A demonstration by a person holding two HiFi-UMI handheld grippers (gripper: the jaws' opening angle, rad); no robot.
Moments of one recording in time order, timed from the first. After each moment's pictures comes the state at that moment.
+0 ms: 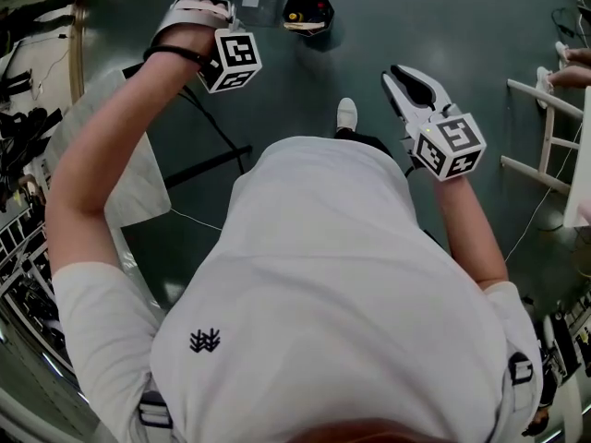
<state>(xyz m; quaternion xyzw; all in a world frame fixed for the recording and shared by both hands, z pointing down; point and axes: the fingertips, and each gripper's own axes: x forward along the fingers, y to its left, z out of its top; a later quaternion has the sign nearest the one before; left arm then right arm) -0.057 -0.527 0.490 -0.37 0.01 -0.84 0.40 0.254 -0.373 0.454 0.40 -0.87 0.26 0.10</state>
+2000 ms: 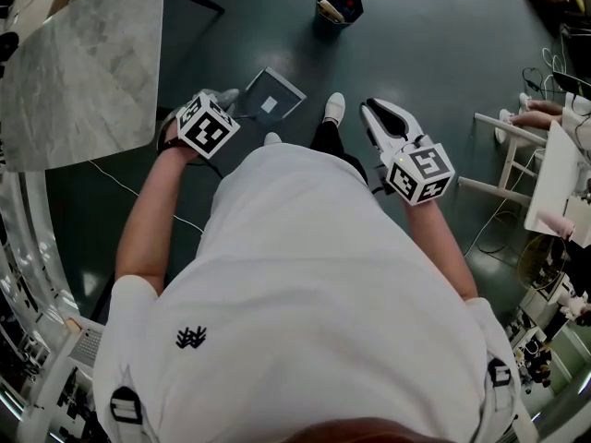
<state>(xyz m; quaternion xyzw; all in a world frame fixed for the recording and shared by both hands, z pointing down) -0.221 -0.093 0.566 -0.75 0.31 -0.54 -0.23 0.033 -0.147 0.433 0.33 -0.90 0.21 0.18</state>
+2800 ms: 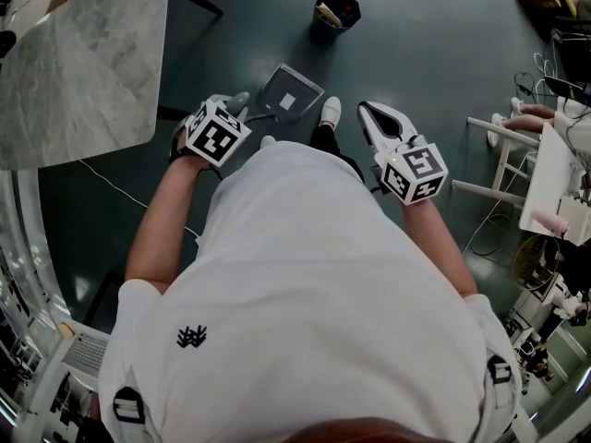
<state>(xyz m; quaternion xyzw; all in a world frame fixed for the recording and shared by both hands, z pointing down) -0.200 -0.079 0.553 -0.78 0.34 -0.46 -0.25 0.012 -0.132 0.432 0.32 -0.91 0.18 0.20</state>
